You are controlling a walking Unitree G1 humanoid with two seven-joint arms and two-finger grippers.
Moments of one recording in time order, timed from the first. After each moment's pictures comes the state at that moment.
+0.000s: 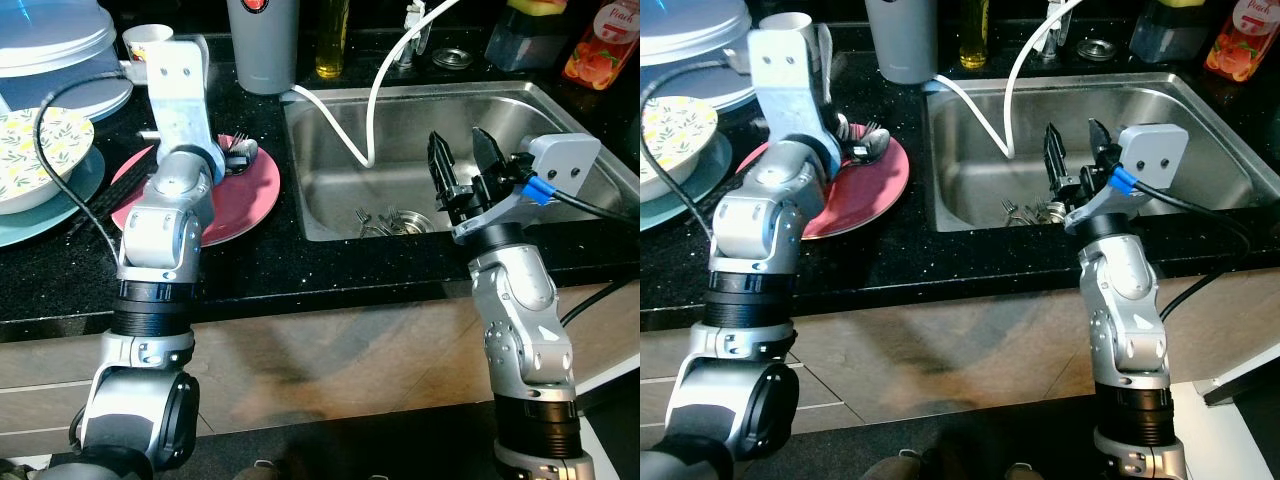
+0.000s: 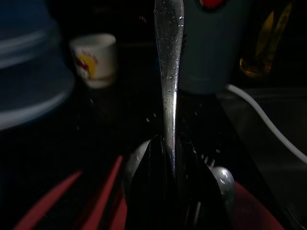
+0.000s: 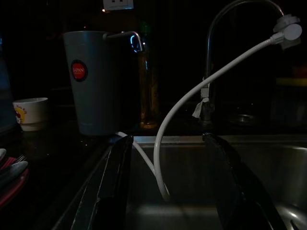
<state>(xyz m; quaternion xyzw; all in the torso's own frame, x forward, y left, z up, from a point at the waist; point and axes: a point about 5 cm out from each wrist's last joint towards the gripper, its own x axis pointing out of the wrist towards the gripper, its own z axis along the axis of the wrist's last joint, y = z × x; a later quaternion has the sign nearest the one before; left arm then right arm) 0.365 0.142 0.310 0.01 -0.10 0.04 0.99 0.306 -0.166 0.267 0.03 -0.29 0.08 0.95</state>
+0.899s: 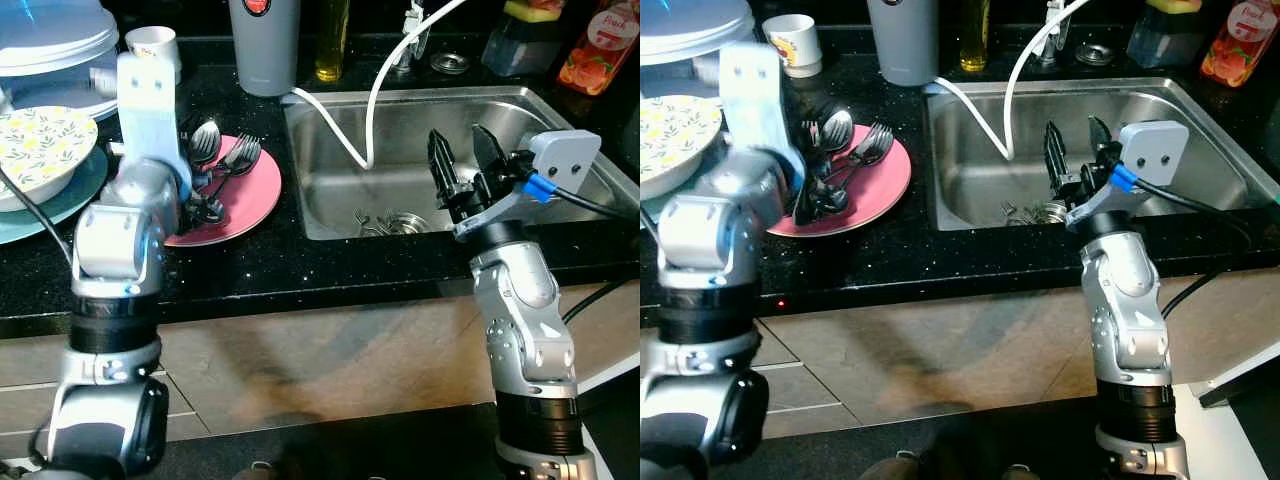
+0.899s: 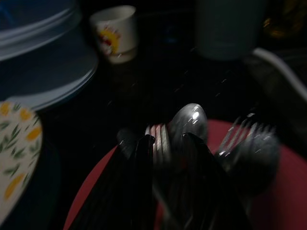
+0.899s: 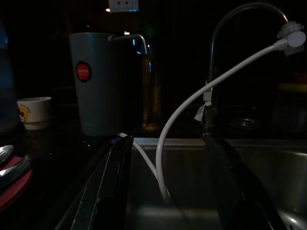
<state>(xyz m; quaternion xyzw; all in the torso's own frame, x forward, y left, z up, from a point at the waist) 0.347 0.169 0.314 0.05 -0.03 0.04 1.00 0.308 -0.167 0.268 0.02 -0.28 0.09 0.95</state>
